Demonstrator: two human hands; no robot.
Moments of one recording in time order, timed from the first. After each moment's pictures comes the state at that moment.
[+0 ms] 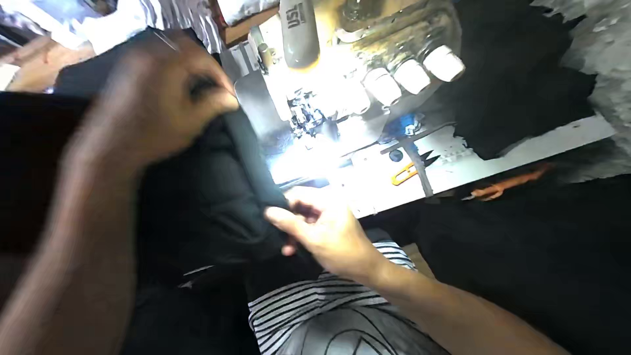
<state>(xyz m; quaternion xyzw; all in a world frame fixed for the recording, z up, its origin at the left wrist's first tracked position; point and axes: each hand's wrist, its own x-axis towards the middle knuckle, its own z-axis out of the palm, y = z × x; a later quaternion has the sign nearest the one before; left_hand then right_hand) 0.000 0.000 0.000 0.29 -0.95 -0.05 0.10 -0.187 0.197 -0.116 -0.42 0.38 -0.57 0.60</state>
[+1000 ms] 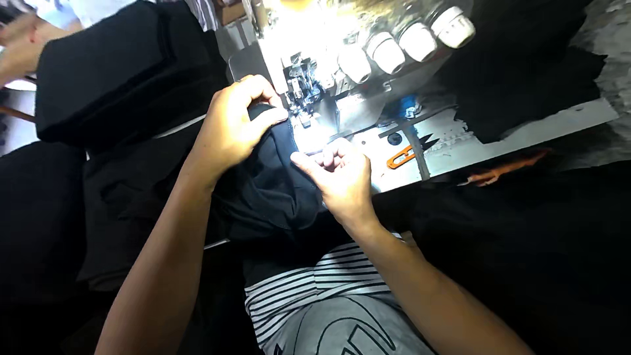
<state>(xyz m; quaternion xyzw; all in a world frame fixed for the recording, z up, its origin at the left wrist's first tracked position) -0.045 0.040 -0.091 0.31 -0.88 -0.26 0.25 -0.200 0.181 -0.163 -0.40 0.54 -0.65 0.36</state>
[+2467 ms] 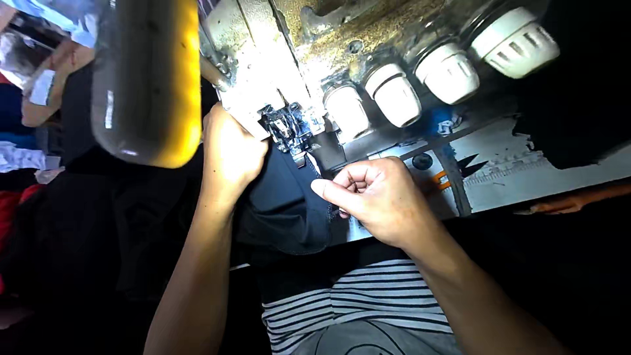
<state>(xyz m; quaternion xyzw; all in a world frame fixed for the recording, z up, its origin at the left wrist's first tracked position) -0.090 0.029 -0.097 0.55 -0.80 -0.10 0.23 -0.272 0.149 -0.154 -0.47 0.59 -0.44 0.49</state>
